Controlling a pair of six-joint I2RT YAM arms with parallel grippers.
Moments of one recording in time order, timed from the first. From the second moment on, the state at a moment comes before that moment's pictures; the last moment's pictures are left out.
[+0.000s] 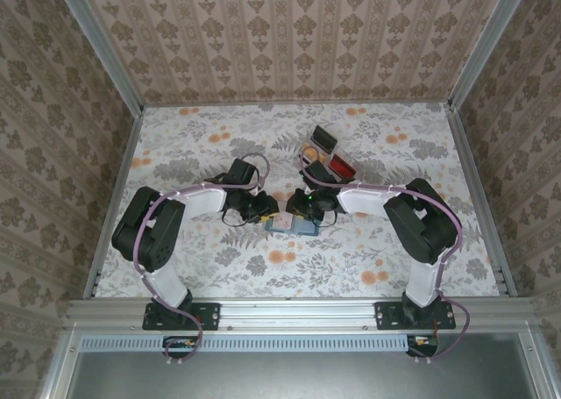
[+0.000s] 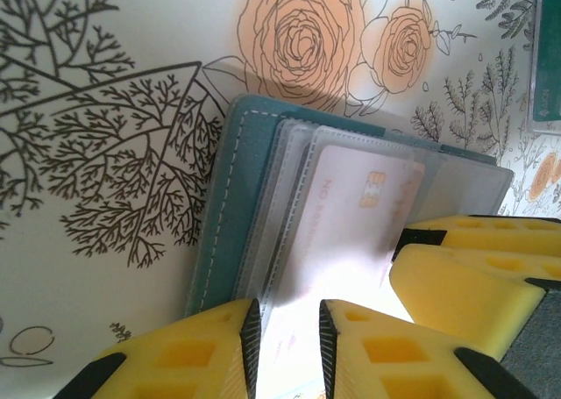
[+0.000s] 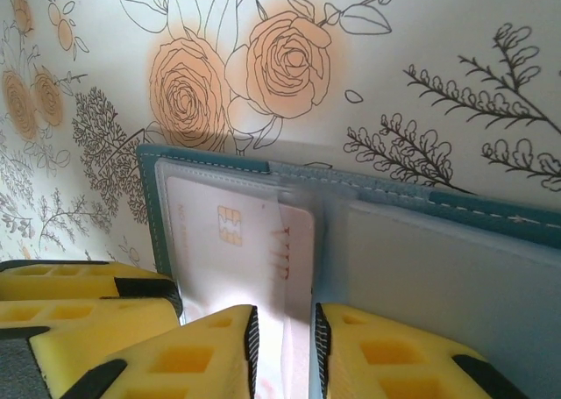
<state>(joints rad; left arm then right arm) -0.54 1.73 0.90 -0.28 0.51 -0.79 0.62 1.86 1.05 -0.20 -0.30 0.94</state>
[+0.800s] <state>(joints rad) -0.54 1.74 0.91 -0.33 0.49 -0.80 0.58 1.85 0.89 0.11 -0.45 0.87</state>
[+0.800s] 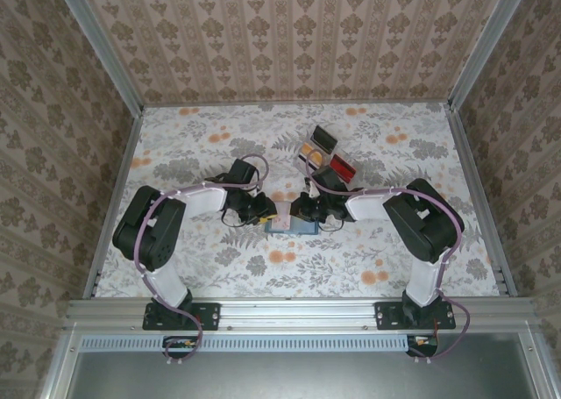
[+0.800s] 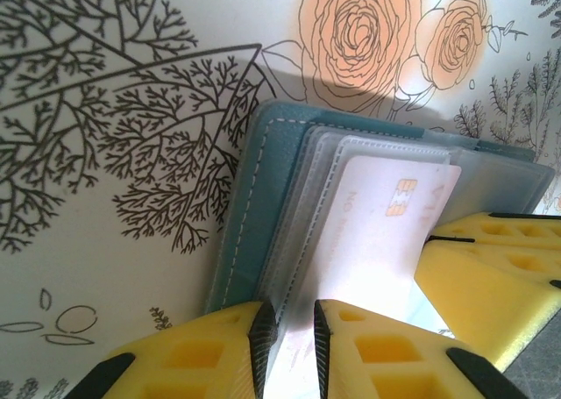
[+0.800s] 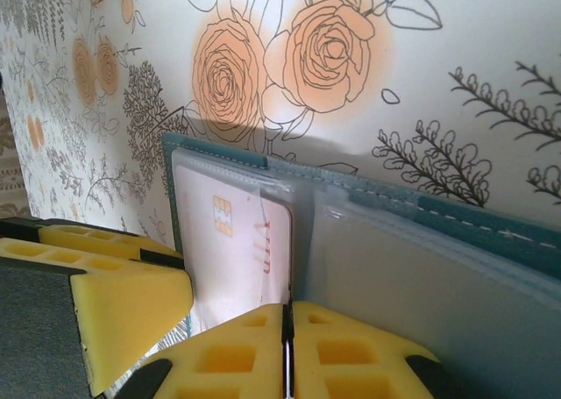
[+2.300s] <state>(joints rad) -0.54 1.75 0.96 -0.37 0.52 -0.74 0.55 1.84 0.90 0.01 -0.55 0.87</state>
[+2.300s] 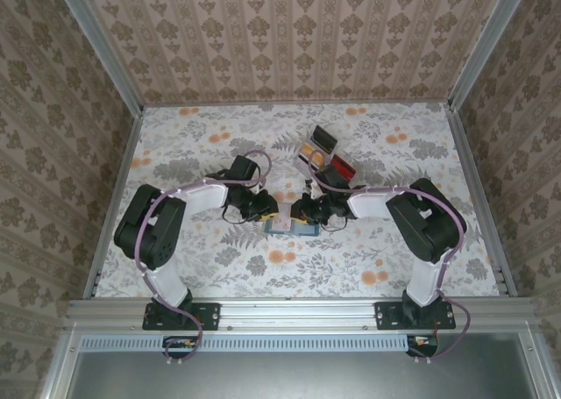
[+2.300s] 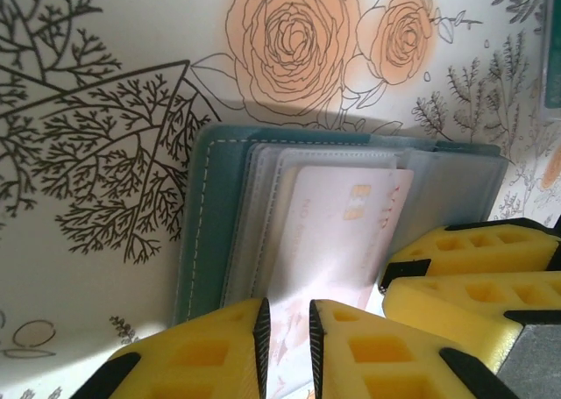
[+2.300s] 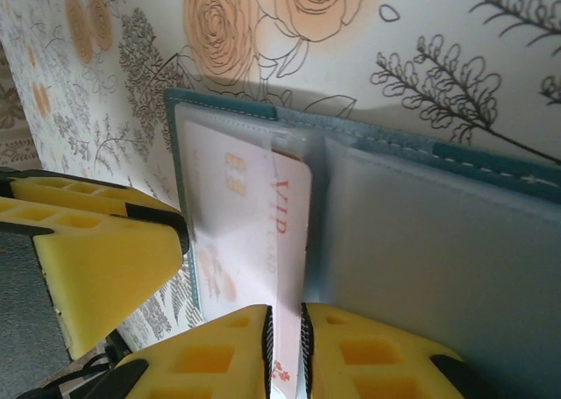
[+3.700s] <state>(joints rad) -0.51 1.77 0.97 -0.38 0.57 -0.70 0.52 1.78 0.86 -0.03 -0.55 0.80</state>
